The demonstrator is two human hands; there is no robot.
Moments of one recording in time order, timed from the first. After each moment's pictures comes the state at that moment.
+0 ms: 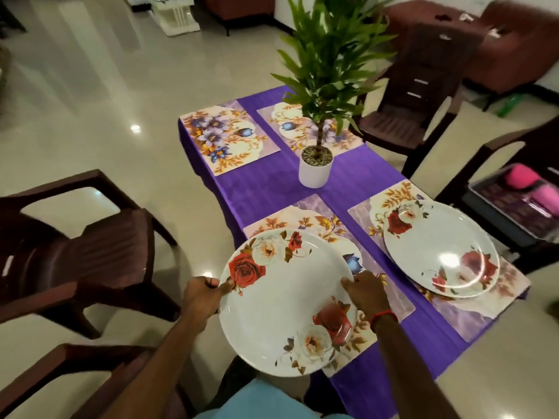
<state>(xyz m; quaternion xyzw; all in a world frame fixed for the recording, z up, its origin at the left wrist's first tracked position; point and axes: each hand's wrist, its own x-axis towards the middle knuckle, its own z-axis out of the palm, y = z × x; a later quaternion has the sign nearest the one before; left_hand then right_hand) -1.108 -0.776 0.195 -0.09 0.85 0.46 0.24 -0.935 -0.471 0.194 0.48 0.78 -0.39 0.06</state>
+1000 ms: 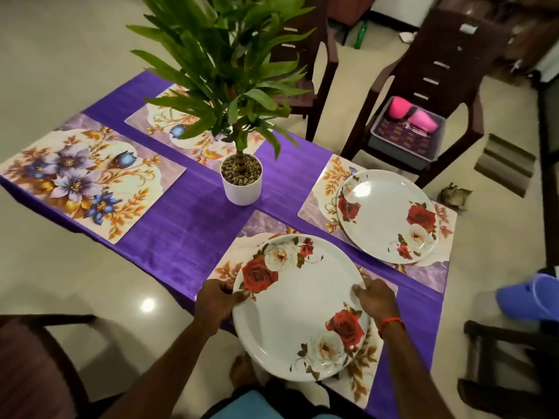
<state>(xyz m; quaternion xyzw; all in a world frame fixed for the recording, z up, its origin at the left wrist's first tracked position) -1.246 -0.607 0.143 0.17 0.82 0.31 0.45 -0.929 -0.437 0.159 0.70 0.61 -0.37 0.01</state>
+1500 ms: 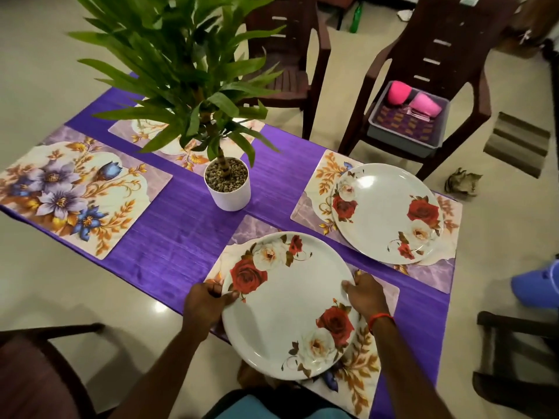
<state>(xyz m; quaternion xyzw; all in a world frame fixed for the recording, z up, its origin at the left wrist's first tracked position) -1.256 -0.585 0.134 0.15 0.86 0.29 0.39 -0.941 -0.414 0.125 0.72 0.57 -0.41 -0.01</state>
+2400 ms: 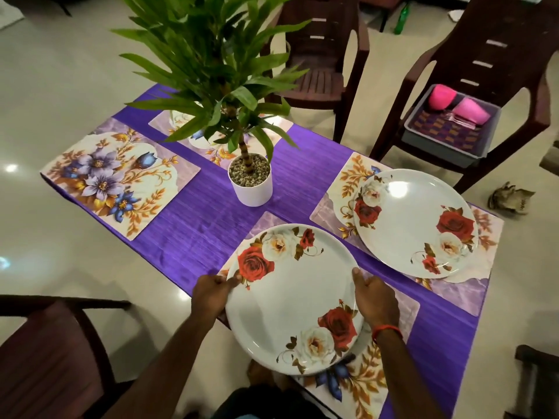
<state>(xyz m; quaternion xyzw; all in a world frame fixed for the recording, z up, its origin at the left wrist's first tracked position) -1.255 -0.585 0.148 0.09 0.88 0.31 0.36 -0.960 -0.419 0.145 0.71 0.60 -0.37 -0.04</state>
